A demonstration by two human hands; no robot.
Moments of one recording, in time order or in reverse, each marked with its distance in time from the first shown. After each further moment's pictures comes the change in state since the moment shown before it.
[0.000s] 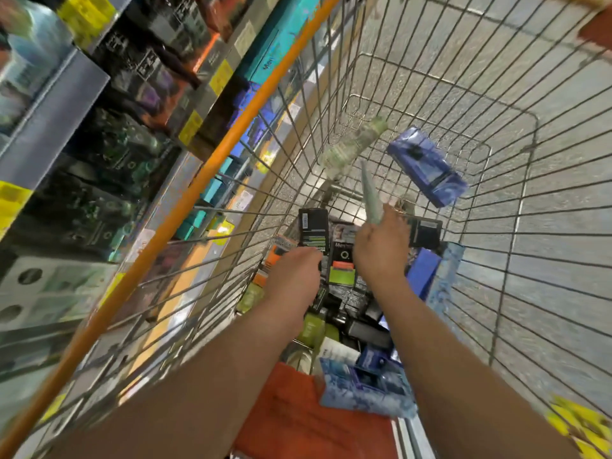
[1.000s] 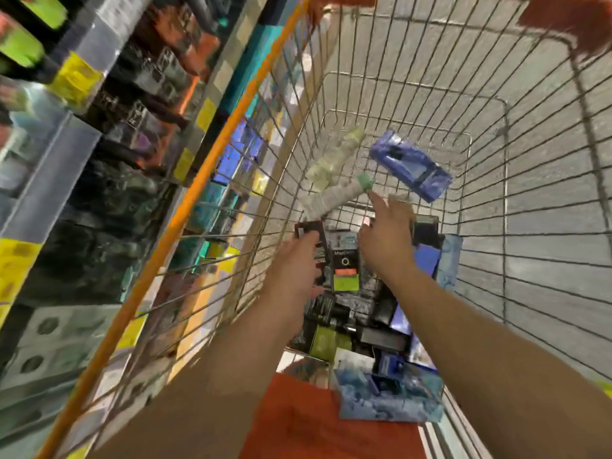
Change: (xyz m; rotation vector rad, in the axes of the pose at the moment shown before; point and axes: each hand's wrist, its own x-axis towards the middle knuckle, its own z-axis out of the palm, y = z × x) left_hand 0.001 0.018 0.006 -0.135 -0.019 0.028; right_hand 0.029 0.019 -0.009 -0.076 -0.064 -0.087
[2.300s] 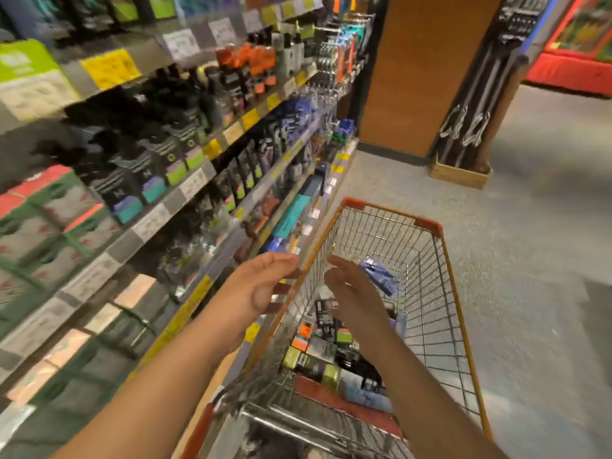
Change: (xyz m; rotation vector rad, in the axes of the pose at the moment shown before) left_hand -0.351 0.053 -0.269 -0.067 -0.289 0.555; right_hand -0.354 -0.287 -0.237 0.784 -0.115 -0.156
